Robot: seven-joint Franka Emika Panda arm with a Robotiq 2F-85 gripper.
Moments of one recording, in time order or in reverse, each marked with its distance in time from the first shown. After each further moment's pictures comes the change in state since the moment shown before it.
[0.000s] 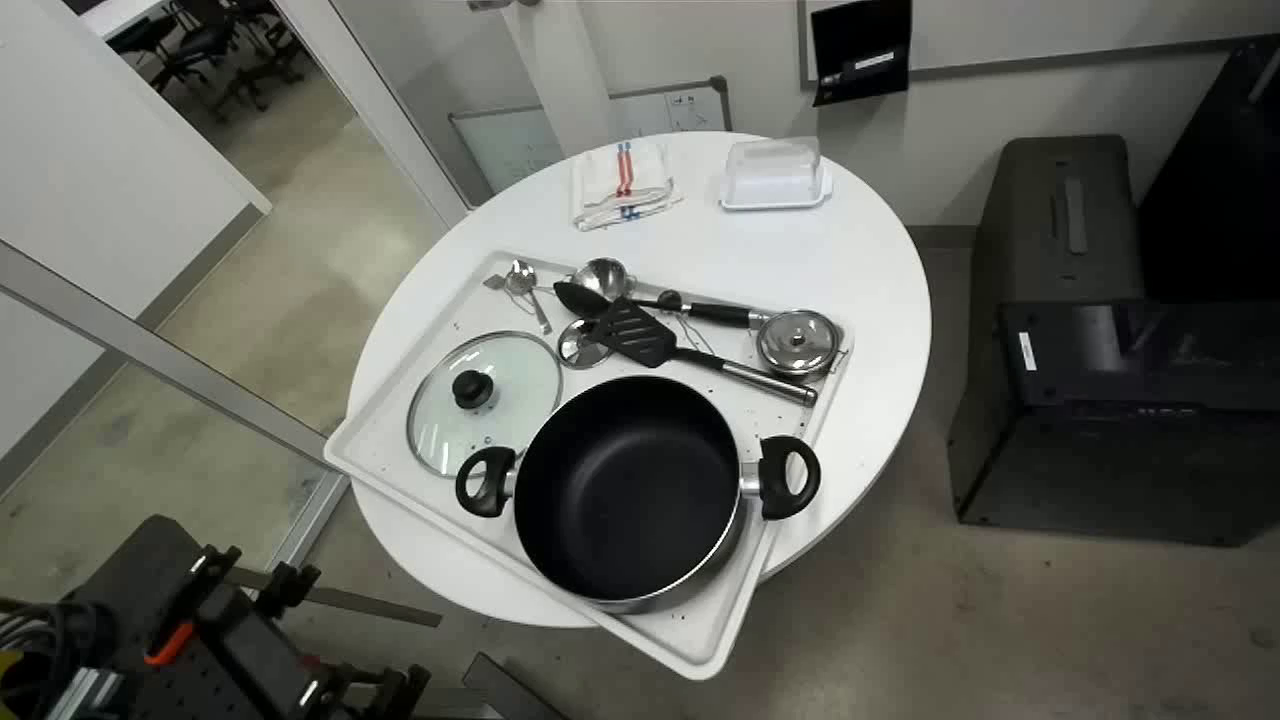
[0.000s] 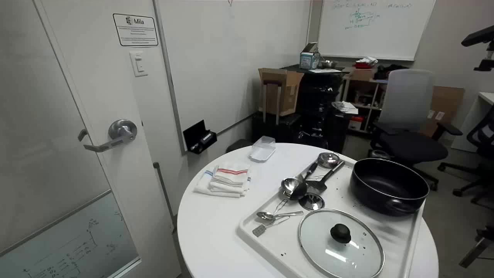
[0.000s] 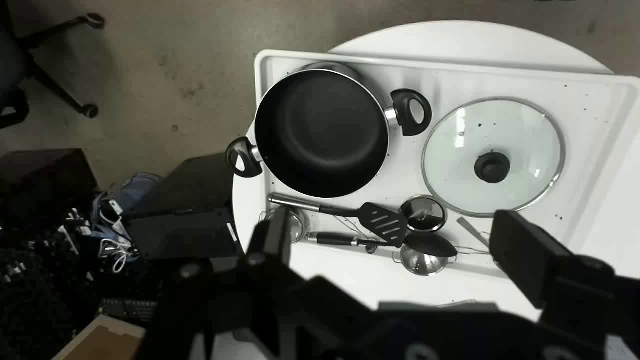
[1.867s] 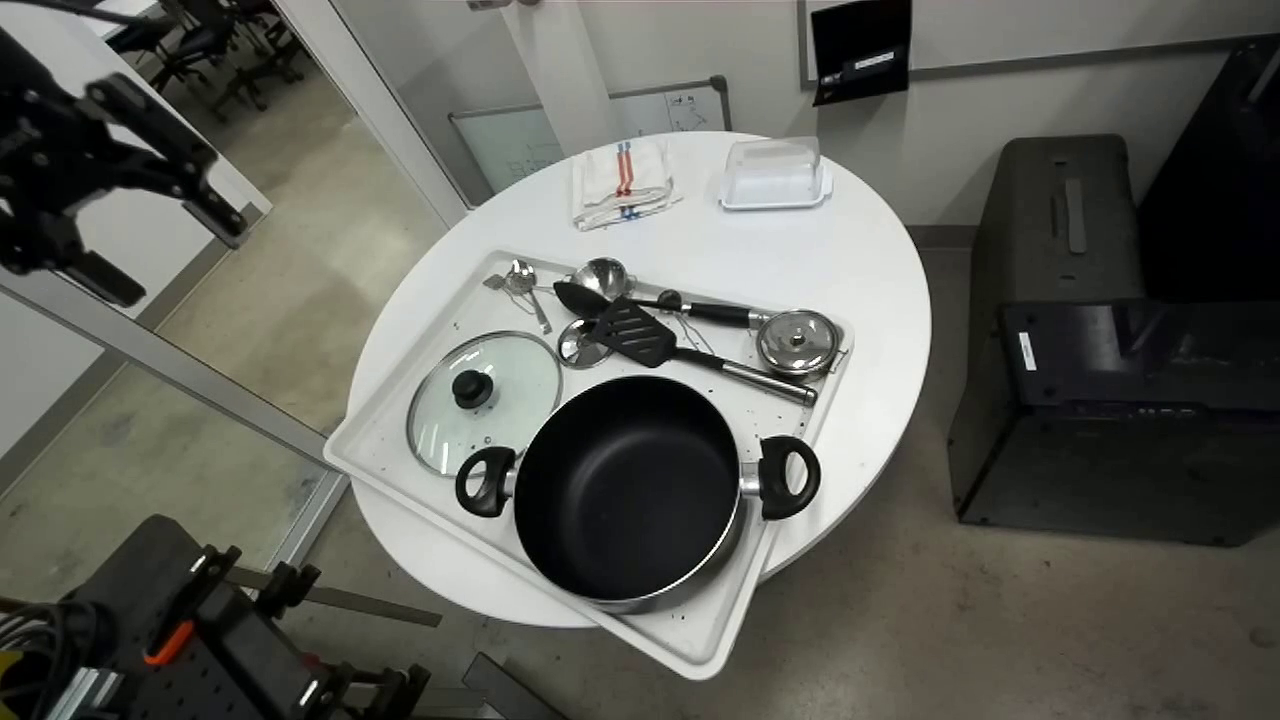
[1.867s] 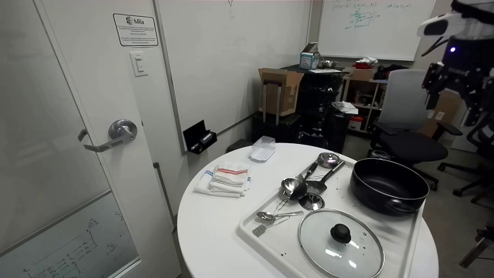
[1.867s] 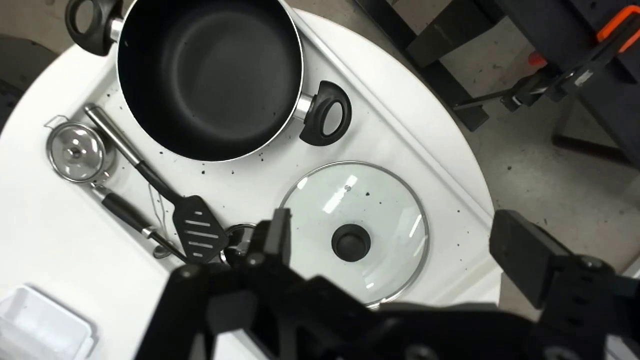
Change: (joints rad) arm 0.238 0.649 -0.022 0.134 0.000 0.246 -0.454
